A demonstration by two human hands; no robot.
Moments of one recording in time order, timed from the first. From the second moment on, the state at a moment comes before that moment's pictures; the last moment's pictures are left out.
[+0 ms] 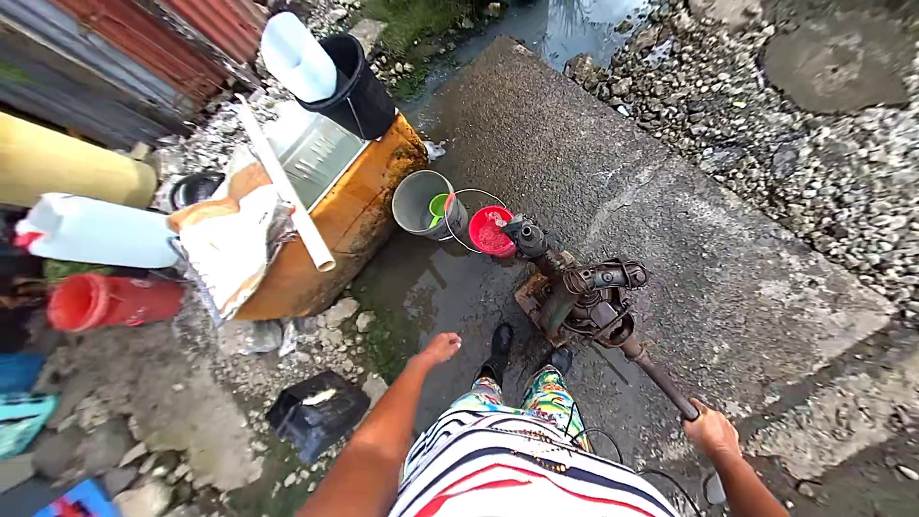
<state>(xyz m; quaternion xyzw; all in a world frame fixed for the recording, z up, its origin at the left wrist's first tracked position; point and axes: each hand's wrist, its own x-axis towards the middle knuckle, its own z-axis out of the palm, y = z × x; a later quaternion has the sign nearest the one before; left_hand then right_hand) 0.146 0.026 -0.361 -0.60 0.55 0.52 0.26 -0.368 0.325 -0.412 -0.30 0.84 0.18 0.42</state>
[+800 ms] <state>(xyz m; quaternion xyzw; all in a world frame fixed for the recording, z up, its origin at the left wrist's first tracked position) 0.118 0.005 -0.401 -0.55 0.56 0.57 0.24 -0.264 0.288 -0.166 -0.22 0.85 0.27 0.40</state>
